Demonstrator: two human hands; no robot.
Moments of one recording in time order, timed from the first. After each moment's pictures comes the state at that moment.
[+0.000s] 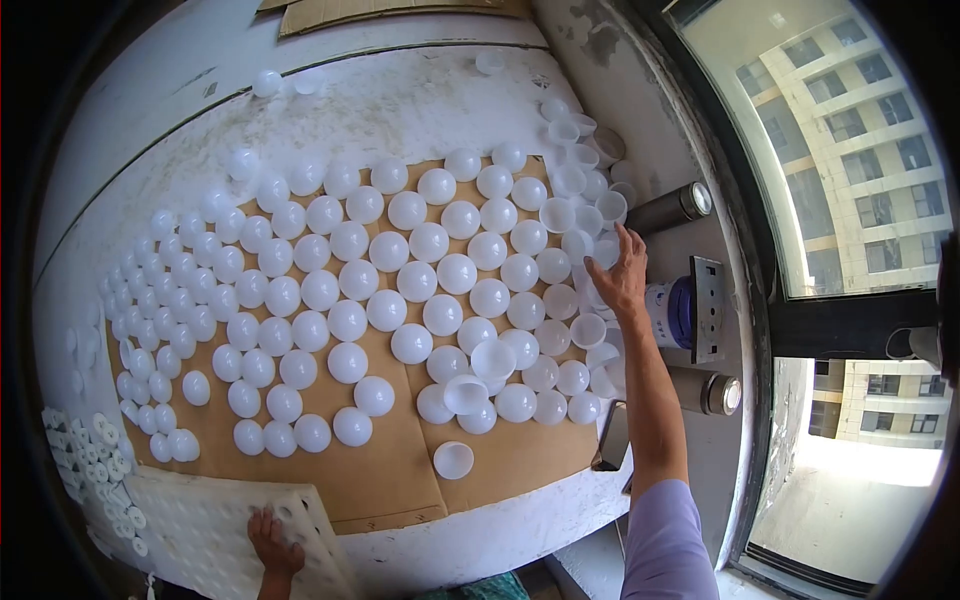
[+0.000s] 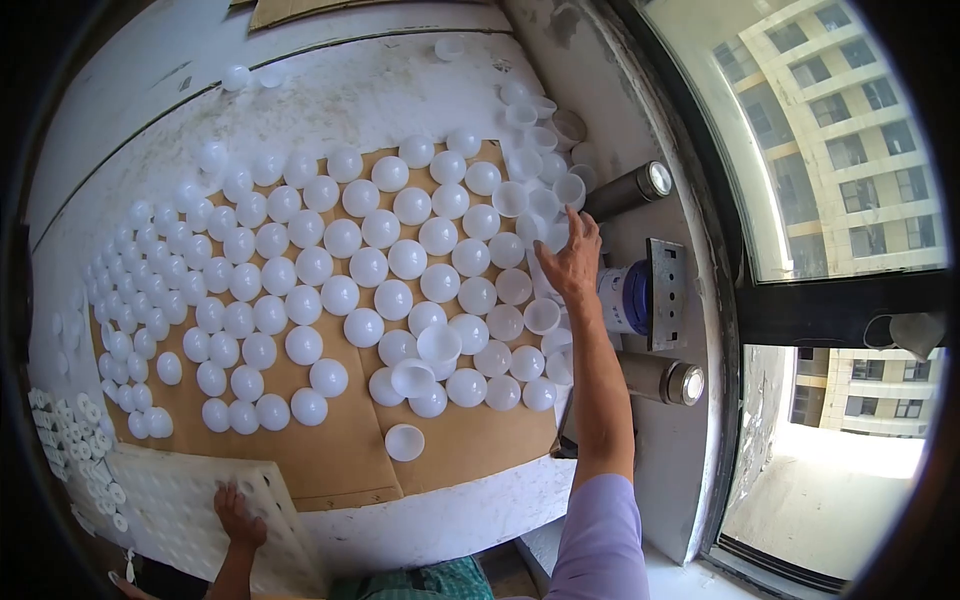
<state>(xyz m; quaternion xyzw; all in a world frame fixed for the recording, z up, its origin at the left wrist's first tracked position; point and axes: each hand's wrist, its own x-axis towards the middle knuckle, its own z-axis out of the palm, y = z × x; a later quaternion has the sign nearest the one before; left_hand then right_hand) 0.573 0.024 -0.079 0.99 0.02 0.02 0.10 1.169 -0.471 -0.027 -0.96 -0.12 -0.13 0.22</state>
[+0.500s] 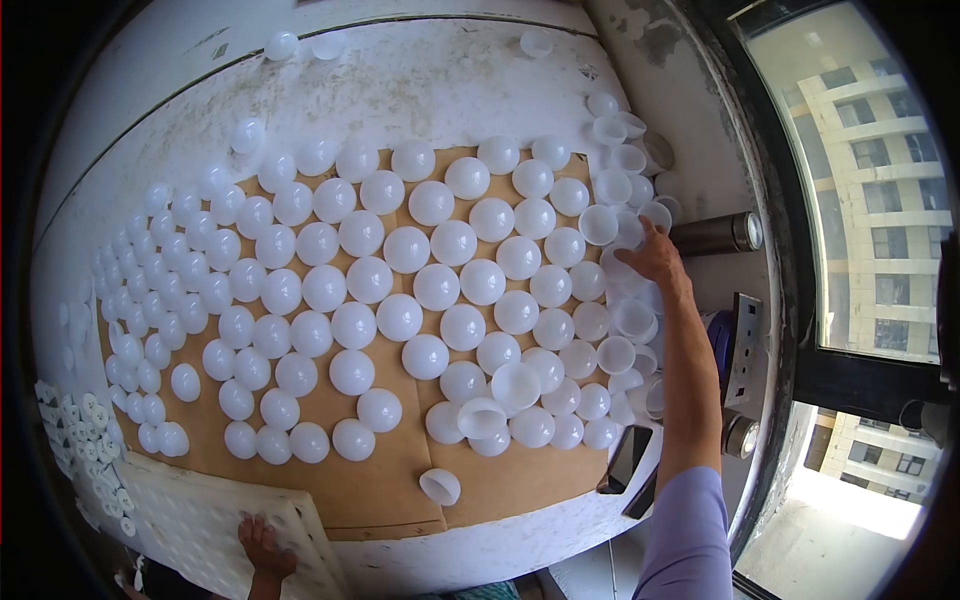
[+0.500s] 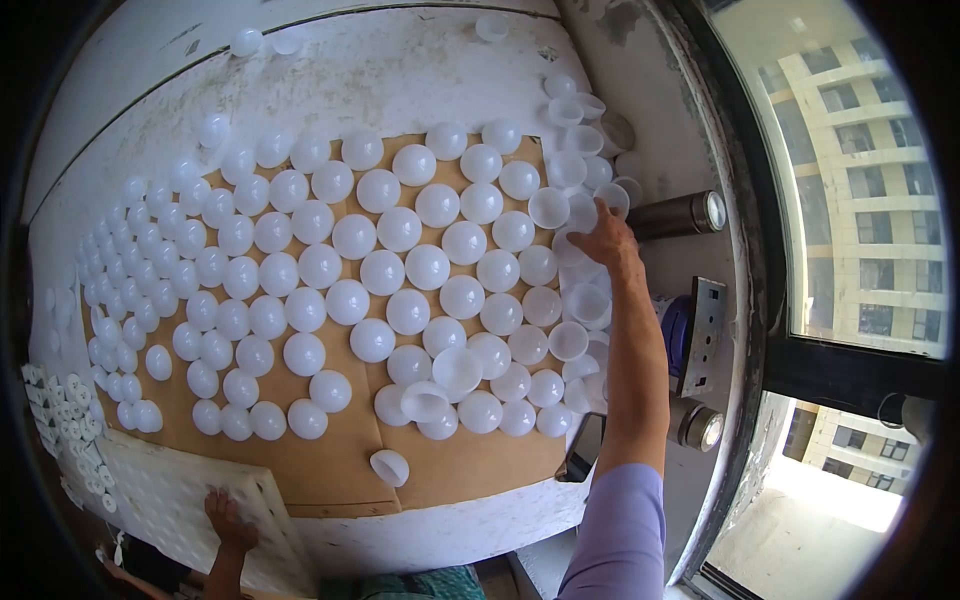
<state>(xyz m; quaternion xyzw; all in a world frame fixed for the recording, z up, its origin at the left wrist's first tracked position) 0.557 0.029 -0.088 1.00 0.01 -0.01 0.09 1.269 -0.473 -0.051 -0.99 -0.02 0.16 0.00</state>
